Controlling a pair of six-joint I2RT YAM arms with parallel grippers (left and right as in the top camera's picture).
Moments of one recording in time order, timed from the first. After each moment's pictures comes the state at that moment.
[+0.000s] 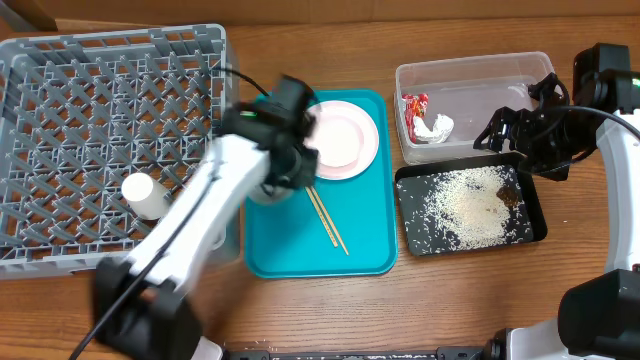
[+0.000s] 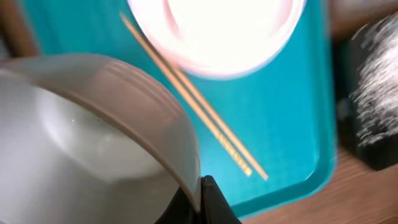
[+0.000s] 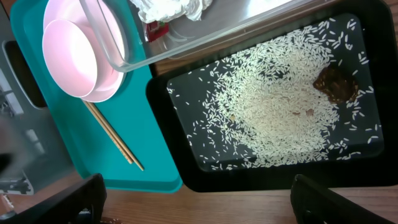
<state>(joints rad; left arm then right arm) -0.38 1.67 1.50 -1.13 0.12 -0.21 -0.18 1.68 1.64 -1.43 -0.40 0.10</state>
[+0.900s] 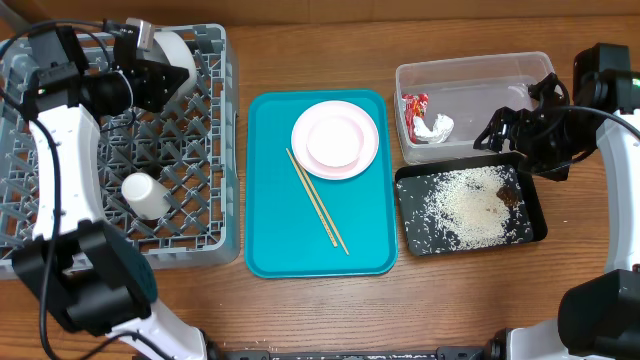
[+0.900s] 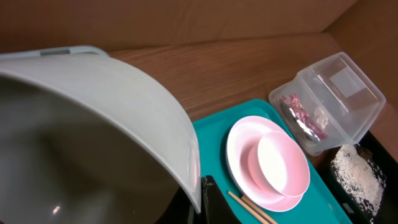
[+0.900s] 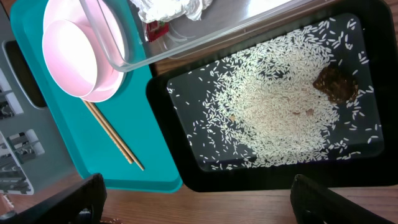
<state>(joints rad) 0.36 1.89 1.68 -0.74 0.91 0.35 -0.18 1.68 1.64 -1.43 -0.40 0.10</state>
